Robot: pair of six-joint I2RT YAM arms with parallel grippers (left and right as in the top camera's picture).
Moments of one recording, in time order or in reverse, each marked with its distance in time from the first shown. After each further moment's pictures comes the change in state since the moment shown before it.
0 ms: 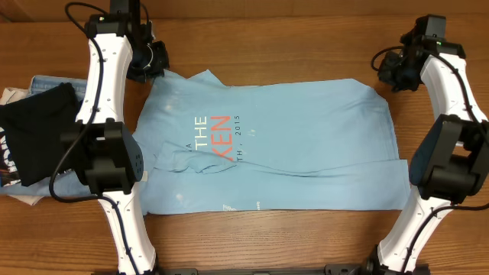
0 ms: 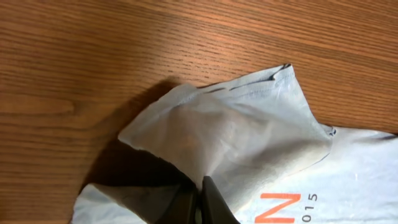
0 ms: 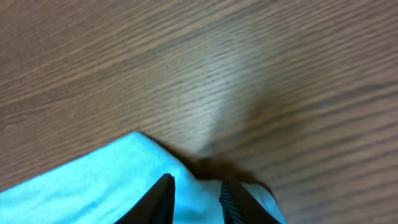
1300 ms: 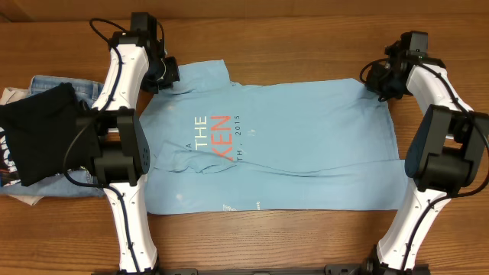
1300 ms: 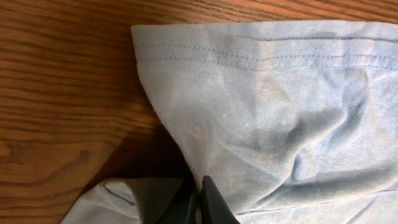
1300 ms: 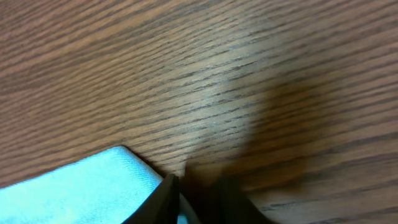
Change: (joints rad) left arm -0.027 0.105 -0.126 0.182 -0.052 -0.016; right arm 0.013 0.072 -0.115 0.190 -0.059 -0.032
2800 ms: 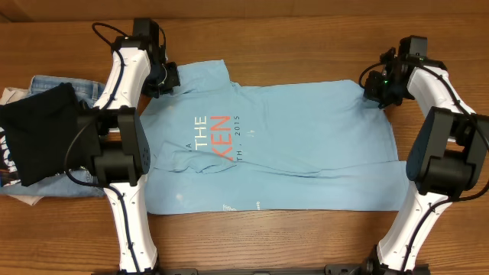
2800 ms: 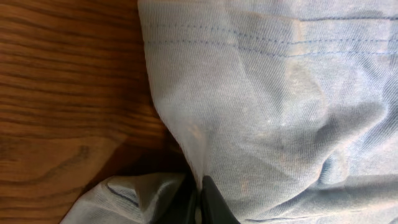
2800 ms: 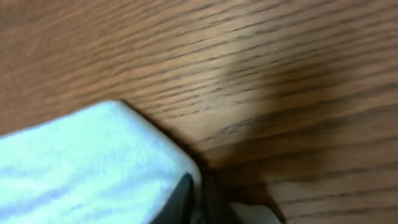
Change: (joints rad) left arm -0.002 0.000 -0.051 0.024 -0.027 0.000; right arm -0.004 -0.035 -0.041 -0.080 -0.038 -0.068
